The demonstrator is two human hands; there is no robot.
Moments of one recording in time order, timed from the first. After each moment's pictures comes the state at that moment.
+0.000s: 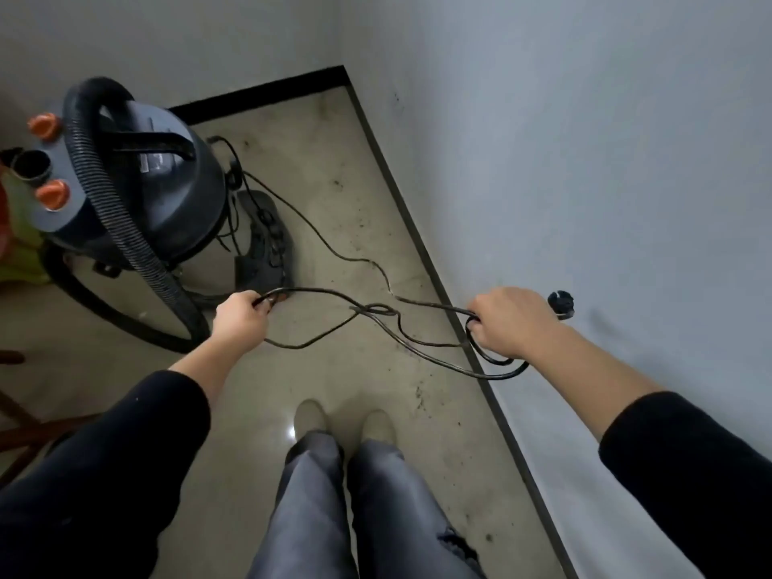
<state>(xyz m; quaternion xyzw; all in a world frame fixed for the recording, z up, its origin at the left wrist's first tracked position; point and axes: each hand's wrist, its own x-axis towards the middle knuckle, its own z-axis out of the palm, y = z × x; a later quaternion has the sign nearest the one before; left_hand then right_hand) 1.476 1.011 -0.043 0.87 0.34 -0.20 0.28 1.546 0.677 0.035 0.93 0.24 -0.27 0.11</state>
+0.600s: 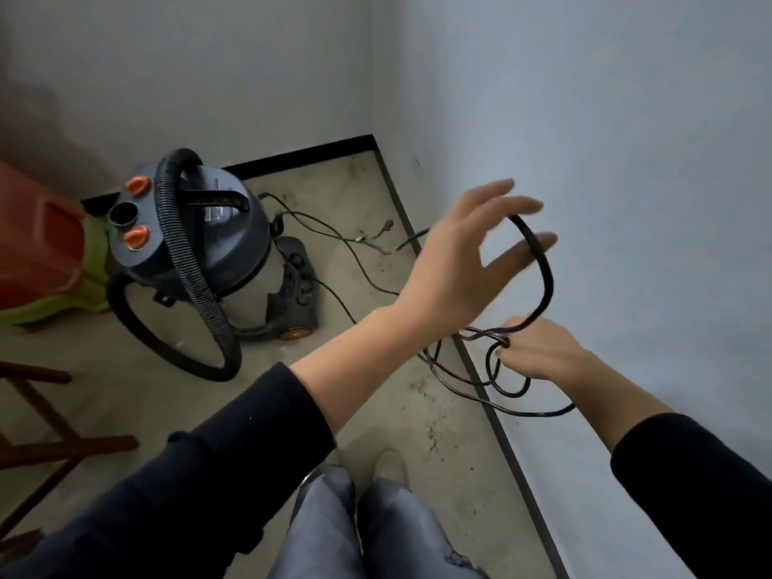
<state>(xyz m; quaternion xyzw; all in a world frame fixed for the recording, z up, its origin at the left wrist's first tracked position) 1.524 0.835 0.179 0.82 -0.10 0.14 0.54 1.545 0.664 0.084 0.94 0.10 -0.32 -0.01</state>
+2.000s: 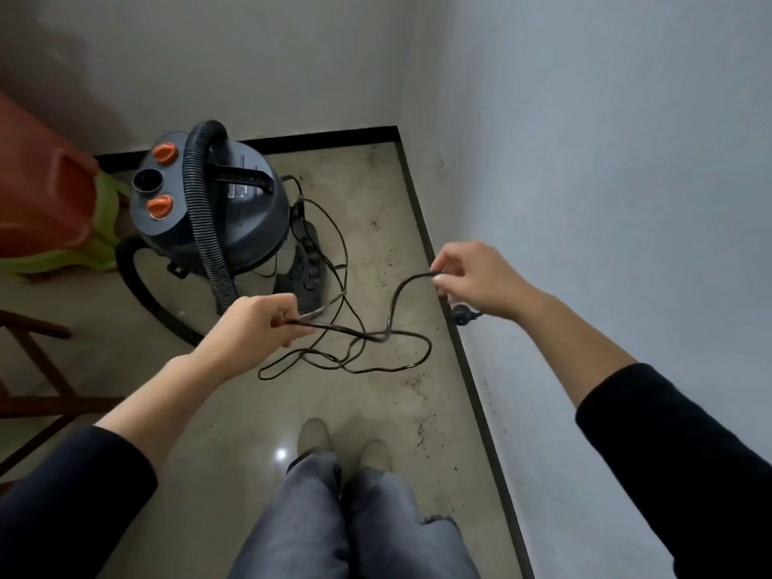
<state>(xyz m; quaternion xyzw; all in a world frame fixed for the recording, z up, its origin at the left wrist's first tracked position) 1.432 1.043 0.095 0.92 0.13 -0.11 0.35 1.592 0.780 0.142 0.89 0.22 -0.27 -0.29</state>
